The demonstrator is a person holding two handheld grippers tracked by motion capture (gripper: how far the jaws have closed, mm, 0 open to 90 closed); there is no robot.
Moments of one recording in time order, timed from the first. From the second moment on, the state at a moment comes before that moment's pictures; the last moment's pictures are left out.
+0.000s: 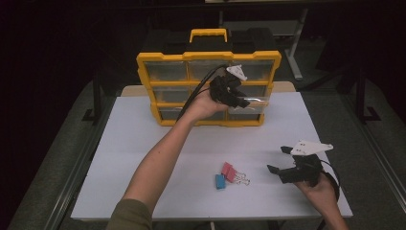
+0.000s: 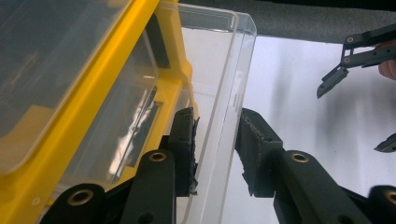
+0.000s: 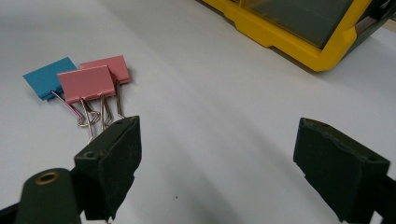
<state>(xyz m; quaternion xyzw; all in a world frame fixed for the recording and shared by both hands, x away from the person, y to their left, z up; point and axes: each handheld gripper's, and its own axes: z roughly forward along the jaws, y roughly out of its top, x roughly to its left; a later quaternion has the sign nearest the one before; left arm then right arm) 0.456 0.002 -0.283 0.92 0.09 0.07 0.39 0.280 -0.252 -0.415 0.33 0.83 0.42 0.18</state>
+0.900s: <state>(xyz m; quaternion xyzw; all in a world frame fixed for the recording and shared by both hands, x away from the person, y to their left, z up) 0.443 0.009 -0.285 0.91 0.07 0.04 0.40 0.279 -0.251 -0.415 0.33 0.83 0.42 0.17</state>
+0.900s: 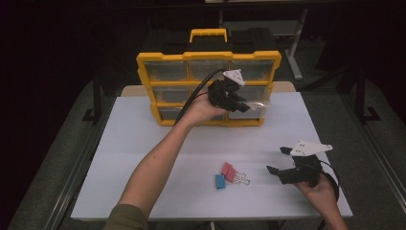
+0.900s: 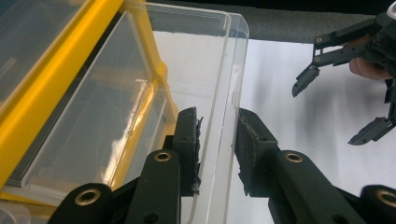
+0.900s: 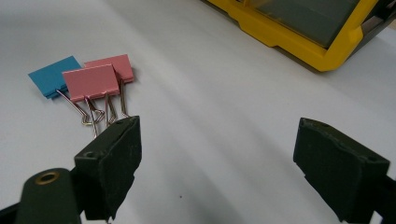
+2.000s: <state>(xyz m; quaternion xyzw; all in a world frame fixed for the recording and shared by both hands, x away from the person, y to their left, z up) 0.431 0.011 -0.286 0.91 0.06 0.03 0.41 0.279 -0.249 -0.416 0.32 0.83 0.42 0.17</state>
